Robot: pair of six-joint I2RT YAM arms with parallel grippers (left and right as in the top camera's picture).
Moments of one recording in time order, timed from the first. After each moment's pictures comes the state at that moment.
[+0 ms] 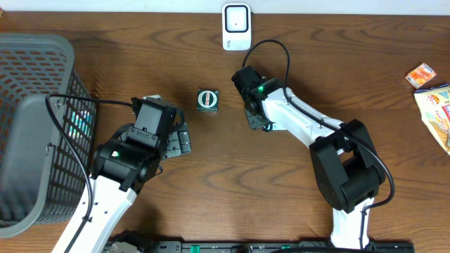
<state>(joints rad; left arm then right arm) -0.40 1.13 1.04 -0.99 -0.22 -0.51 0.55 2.07 1.46 -0.83 0.31 0.26</state>
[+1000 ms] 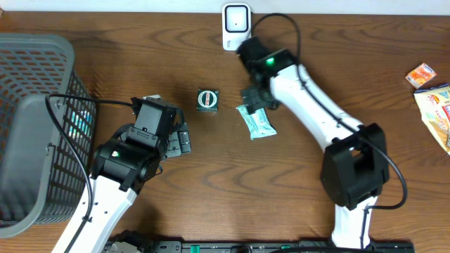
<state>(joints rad) -0.40 1.13 1.04 -1.00 -0.22 -0.51 0.48 2.07 1.77 -1.13 0.25 0.22</state>
